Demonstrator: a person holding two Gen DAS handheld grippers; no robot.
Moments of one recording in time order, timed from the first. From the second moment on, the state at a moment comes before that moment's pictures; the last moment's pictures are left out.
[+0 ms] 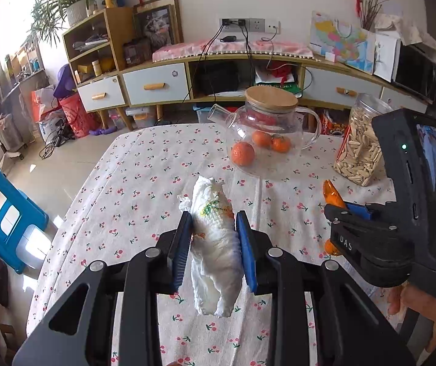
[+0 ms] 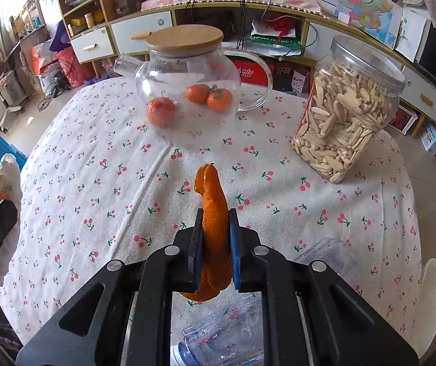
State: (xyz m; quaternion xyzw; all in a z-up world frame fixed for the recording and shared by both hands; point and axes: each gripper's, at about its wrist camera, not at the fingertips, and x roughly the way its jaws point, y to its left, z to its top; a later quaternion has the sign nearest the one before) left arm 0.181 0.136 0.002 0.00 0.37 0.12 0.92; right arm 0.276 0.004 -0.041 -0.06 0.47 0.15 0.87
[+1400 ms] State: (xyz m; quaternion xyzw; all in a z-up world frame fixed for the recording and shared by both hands) left arm 0.158 -0.100 0.025 0.06 0.31 -0.03 0.95; right arm 0.174 -0.275 0.010 0.01 0.32 -0.06 0.95
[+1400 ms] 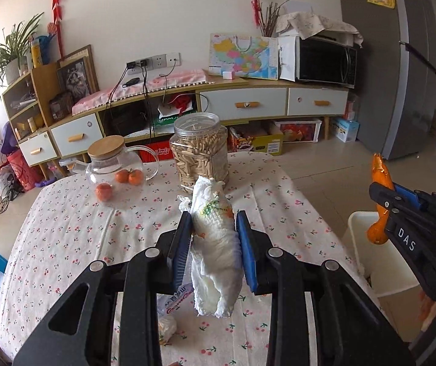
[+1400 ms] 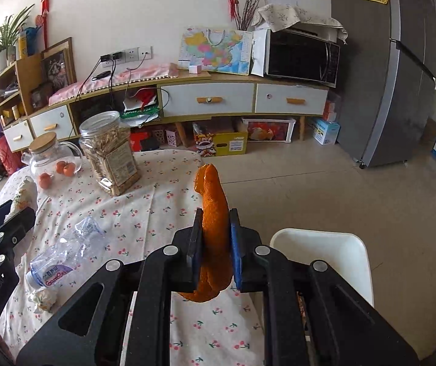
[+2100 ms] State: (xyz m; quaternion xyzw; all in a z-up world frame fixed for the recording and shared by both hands) left arm 0.168 -0.290 -0.007 0.12 0.33 -0.16 0.92; right arm 0.132 -0.491 -0.021 0.12 0.33 -0.31 0.88
